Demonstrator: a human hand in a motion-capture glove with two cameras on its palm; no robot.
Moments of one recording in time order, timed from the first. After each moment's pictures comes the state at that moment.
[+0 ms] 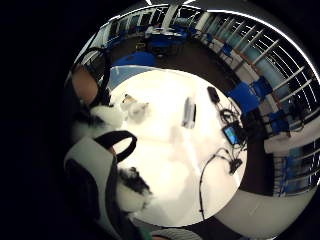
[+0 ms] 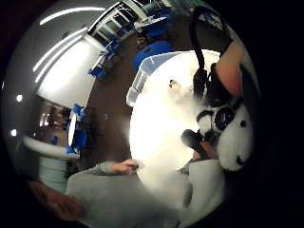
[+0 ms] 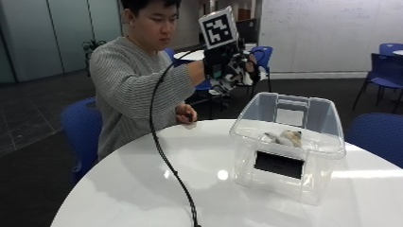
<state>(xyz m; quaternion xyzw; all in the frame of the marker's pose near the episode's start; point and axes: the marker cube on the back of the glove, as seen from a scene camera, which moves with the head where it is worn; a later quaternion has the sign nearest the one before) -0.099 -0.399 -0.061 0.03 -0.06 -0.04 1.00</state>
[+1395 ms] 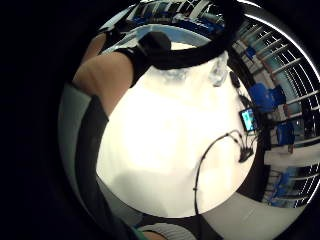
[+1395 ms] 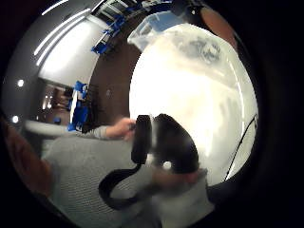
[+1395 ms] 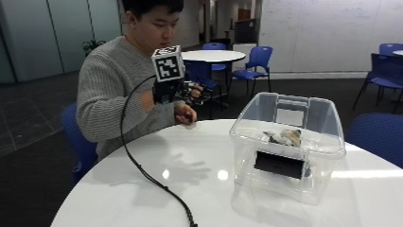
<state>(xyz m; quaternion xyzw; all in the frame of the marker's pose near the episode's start) -0.095 -0.210 0.005 -0.05 -0.07 -0.17 0.98</state>
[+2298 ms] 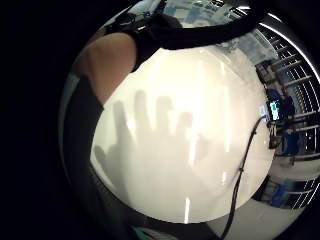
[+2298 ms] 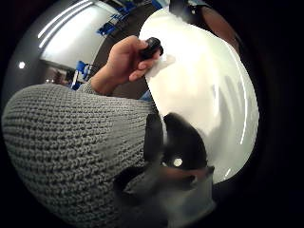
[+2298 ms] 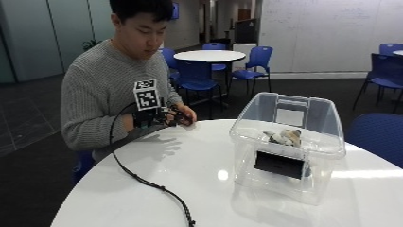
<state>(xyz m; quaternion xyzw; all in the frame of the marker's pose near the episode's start) -0.137 -0.047 0.108 -0.08 -0.06 -0.22 0.97</state>
